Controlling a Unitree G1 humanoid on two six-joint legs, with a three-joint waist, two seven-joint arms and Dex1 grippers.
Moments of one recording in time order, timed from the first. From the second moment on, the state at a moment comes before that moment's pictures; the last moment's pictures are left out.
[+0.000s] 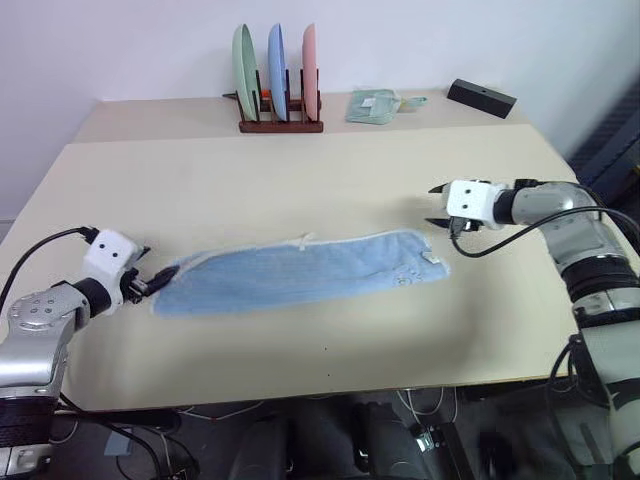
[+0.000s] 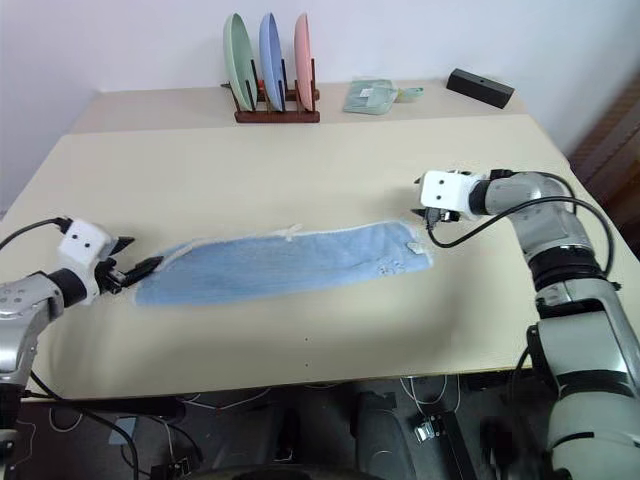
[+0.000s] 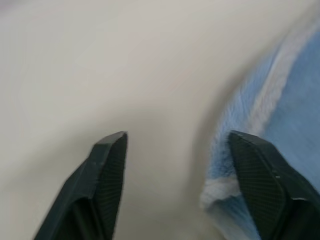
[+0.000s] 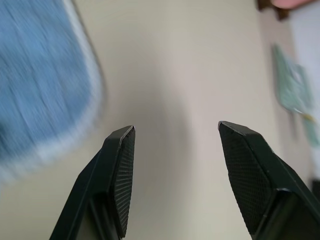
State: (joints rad) left arm -0.09 0.77 0.31 0.02 -0.26 0.29 -0.69; right arm -0.87 -0.85 0.21 0.76 -0.21 -0.41 0.93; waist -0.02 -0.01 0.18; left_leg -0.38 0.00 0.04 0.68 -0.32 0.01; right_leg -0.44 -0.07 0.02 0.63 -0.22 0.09
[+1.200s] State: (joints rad) left arm -0.09 0.75 0.05 -0.40 -0.37 0.39 -0.88; right arm -0.16 -0.37 -0.46 -0.43 0.80 1.39 0.33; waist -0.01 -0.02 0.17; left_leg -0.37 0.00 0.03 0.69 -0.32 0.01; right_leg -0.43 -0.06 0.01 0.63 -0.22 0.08
